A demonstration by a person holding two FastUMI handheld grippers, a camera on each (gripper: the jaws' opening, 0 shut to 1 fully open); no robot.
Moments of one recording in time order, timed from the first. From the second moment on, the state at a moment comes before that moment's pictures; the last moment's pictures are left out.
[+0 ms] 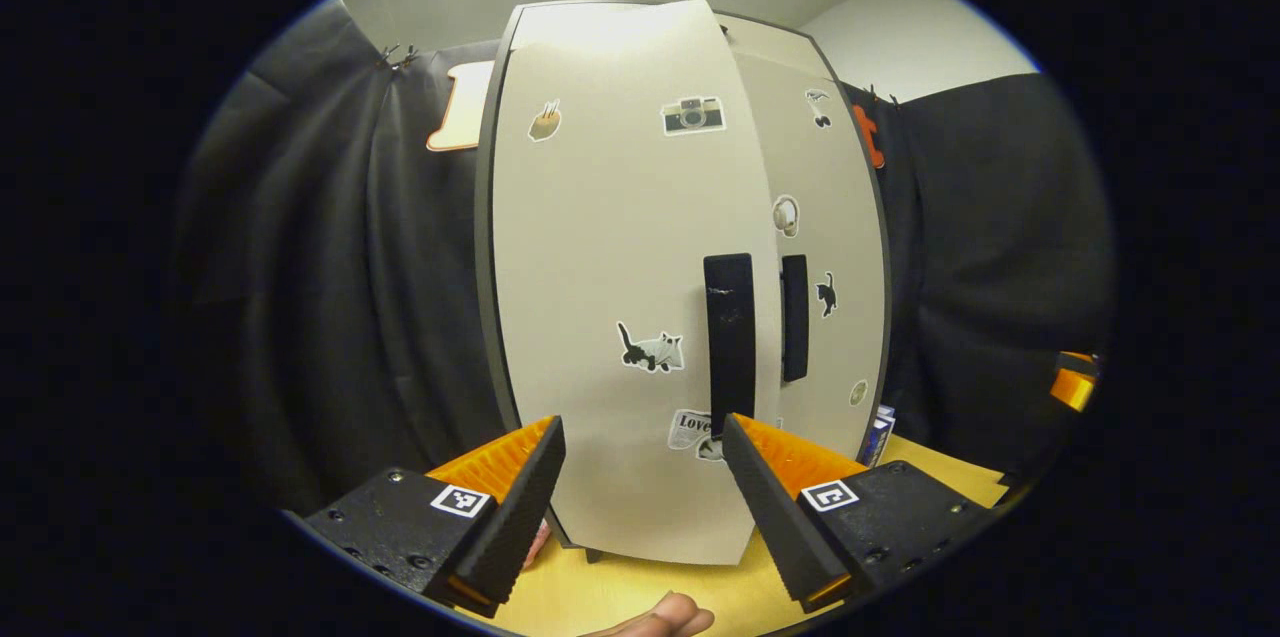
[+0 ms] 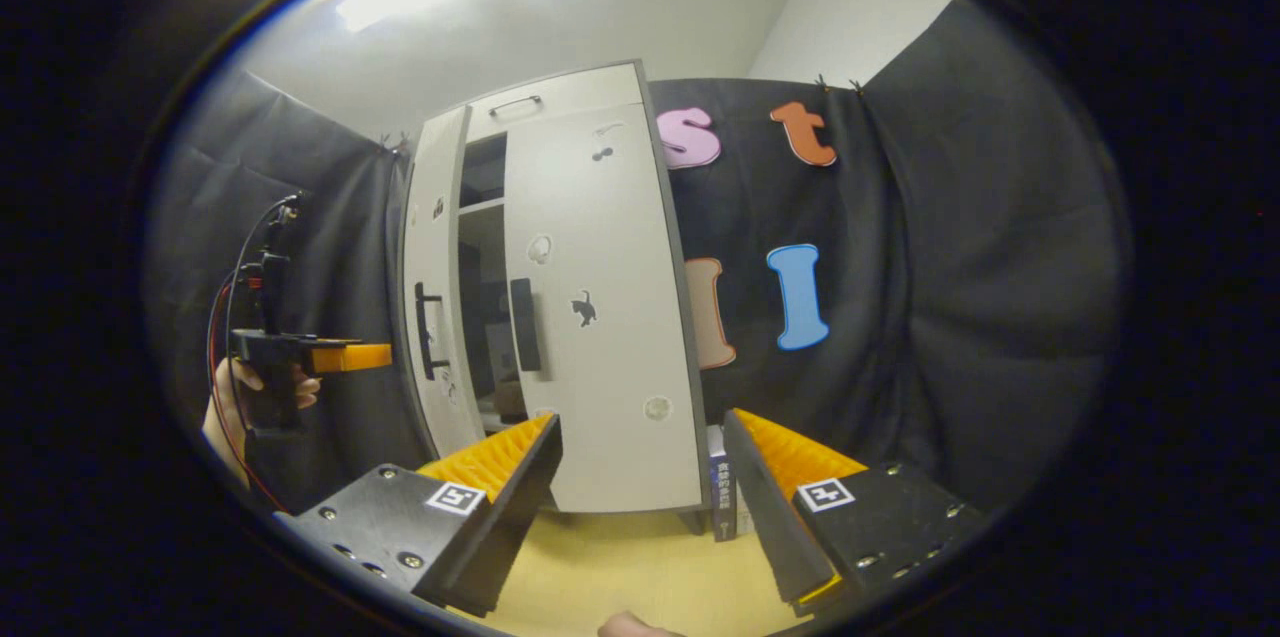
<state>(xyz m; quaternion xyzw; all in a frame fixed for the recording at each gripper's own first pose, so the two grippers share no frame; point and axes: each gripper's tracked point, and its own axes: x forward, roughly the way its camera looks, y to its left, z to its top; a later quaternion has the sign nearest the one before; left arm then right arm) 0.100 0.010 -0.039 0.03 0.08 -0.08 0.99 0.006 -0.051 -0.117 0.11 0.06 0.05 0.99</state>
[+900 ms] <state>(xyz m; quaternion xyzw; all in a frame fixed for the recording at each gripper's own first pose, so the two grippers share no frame) 0.015 0.022 -0.028 0.04 0.06 -0.01 1.00 0.013 -0.005 -0.090 0.09 0.08 0.07 0.99</state>
